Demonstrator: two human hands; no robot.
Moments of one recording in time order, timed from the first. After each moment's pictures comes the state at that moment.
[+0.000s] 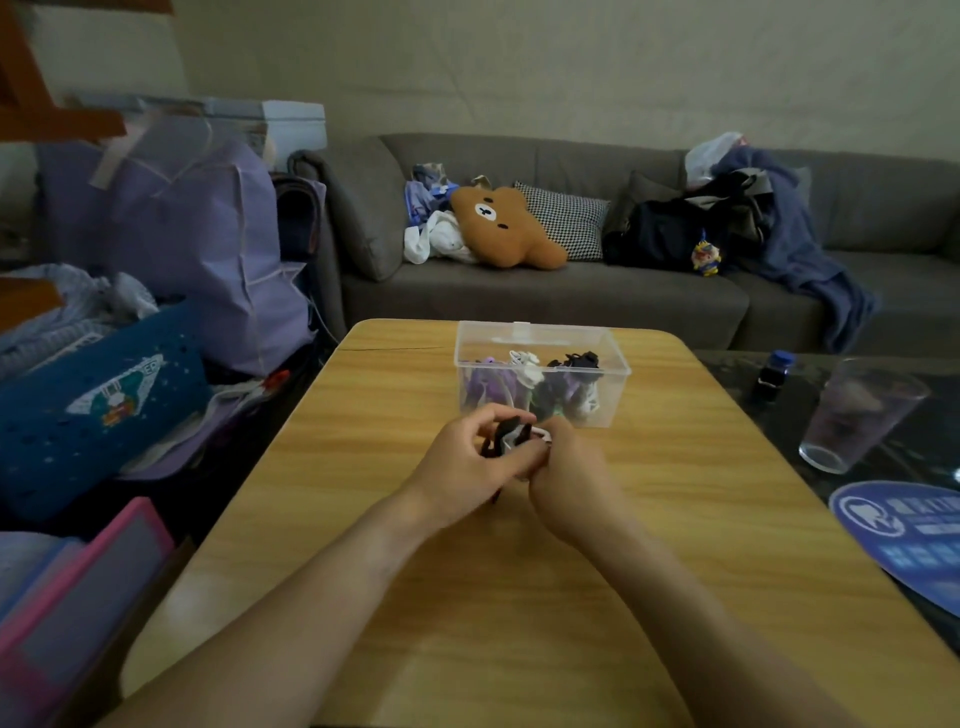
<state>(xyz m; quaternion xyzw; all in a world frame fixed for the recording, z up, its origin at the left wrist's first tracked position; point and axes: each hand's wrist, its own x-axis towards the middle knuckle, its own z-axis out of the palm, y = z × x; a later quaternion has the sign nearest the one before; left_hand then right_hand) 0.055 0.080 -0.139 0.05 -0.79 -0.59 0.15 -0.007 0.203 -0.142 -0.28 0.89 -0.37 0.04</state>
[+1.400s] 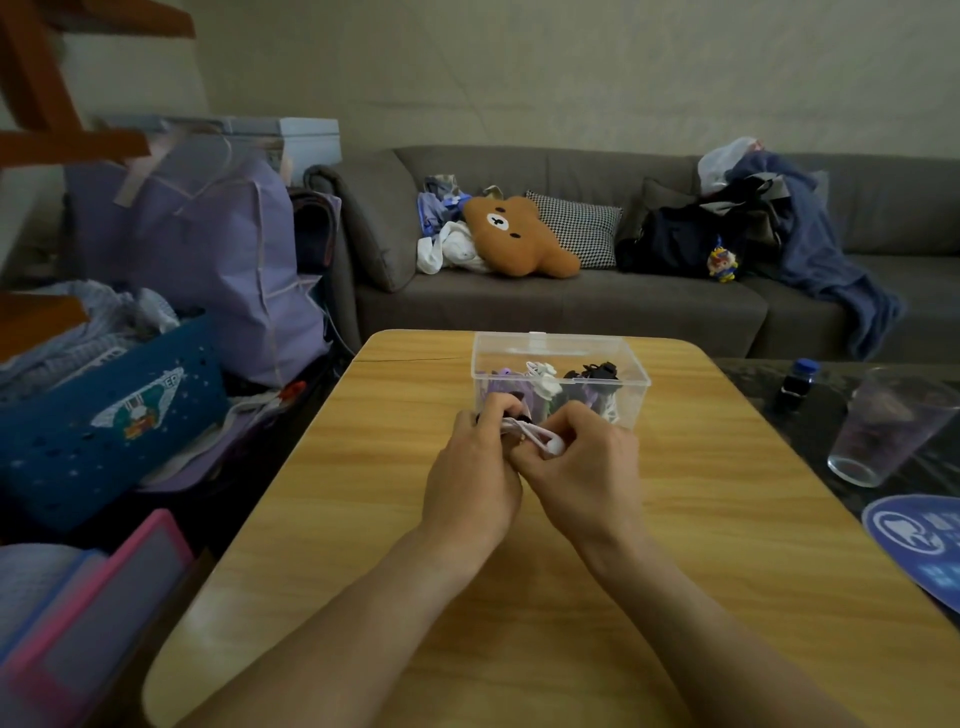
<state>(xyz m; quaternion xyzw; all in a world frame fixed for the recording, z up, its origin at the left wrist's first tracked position) 0.054 0.088 -0.145 0.16 -0.89 -0.32 0.28 0.000 0.186 -0.137 -0.28 0.81 -0.49 -0.17</state>
